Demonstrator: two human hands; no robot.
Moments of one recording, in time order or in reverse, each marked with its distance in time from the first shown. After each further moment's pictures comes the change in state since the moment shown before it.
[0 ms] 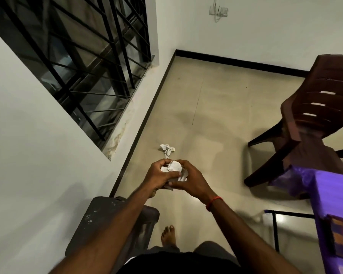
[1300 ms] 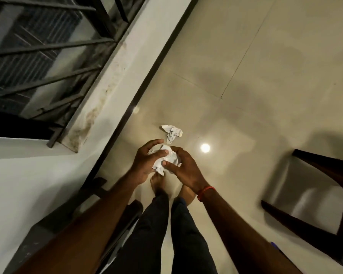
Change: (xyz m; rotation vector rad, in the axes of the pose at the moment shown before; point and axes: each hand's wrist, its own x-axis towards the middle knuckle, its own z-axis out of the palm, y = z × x) left_hand 0.451 -0.060 0.006 -0.313 0.280 -0.375; right_hand 0.429 0.207 -0.032 0.033 -0.356 0.260
